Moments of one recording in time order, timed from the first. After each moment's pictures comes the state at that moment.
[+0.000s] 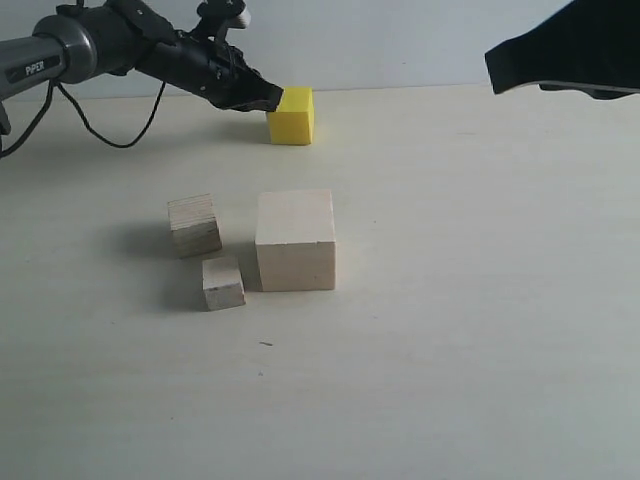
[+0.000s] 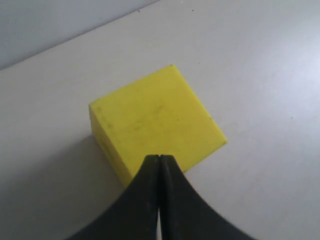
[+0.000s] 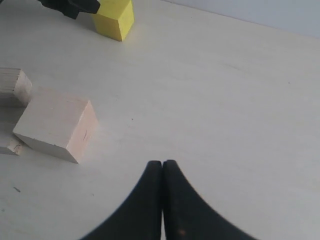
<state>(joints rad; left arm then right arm) -0.26 2.59 -2.21 -0.78 0.74 0.83 0.69 1.11 -1.03 -0.41 0.87 0.51</state>
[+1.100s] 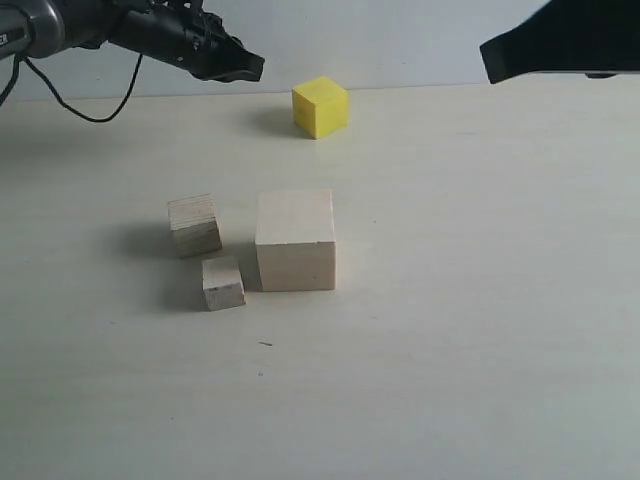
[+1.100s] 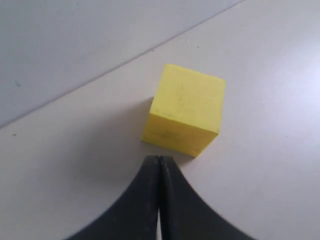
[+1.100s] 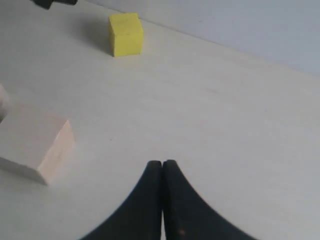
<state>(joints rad) -0.23 2.51 -2.20 -0.84 0.74 0.90 0.69 1.15 -1.03 -0.56 0.80 0.53</state>
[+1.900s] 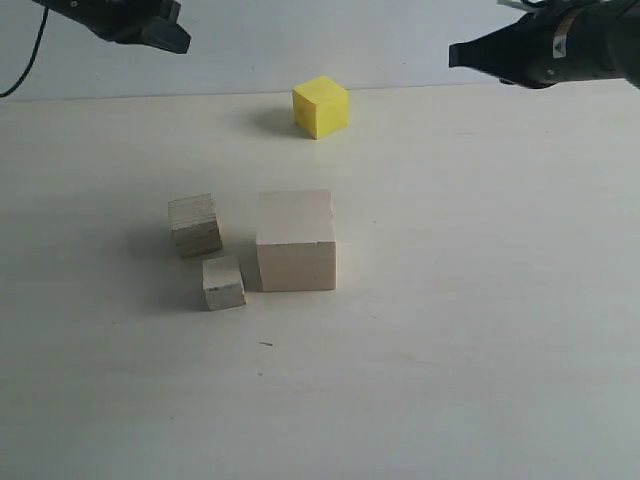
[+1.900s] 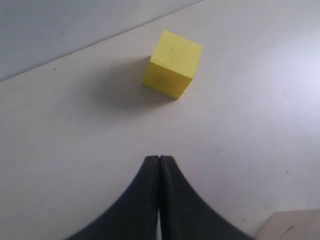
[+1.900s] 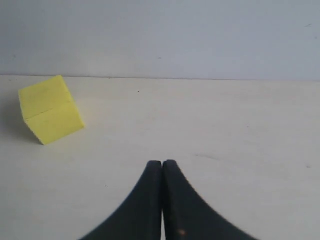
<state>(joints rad) -0.11 2.14 -1.85 -0.76 0.89 0.81 0.17 1.81 -1.12 -0.54 -0.04 0.64</state>
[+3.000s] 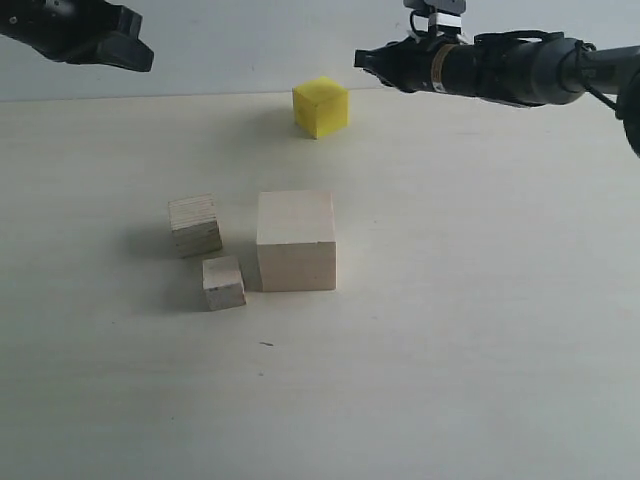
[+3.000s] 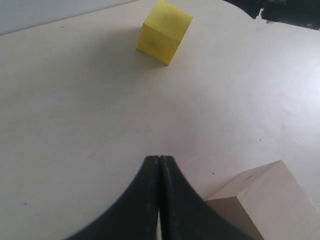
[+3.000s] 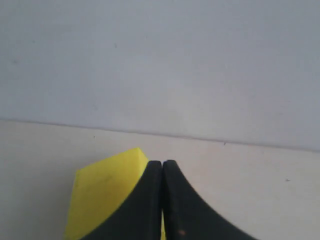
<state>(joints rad) -0.11 1.82 -1.43 -0.78 0.77 0.81 0.17 2.56 -1.95 -1.29 -0.46 1.53</state>
